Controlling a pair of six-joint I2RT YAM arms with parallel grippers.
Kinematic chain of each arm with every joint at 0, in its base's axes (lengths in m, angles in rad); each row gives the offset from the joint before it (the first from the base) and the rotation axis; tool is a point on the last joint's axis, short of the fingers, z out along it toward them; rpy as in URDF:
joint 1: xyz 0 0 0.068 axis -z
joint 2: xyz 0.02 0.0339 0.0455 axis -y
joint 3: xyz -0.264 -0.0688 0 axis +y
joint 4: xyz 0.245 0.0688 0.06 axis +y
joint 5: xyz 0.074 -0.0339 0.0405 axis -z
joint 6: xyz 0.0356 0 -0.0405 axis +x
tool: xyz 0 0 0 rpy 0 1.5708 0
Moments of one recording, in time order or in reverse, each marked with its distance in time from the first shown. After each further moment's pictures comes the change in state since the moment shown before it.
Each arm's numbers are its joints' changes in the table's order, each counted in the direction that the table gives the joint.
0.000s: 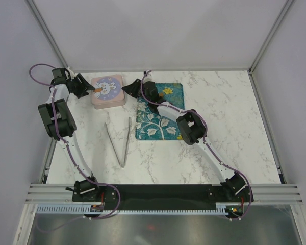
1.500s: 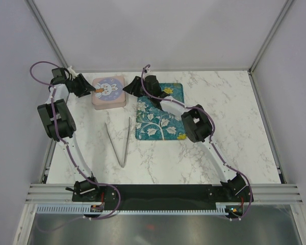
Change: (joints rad) left arm 0.001 0.033 0.018 0.033 0.067 0.096; right arm 0.012 0.205 0.180 0.163 -0.071 -0.085
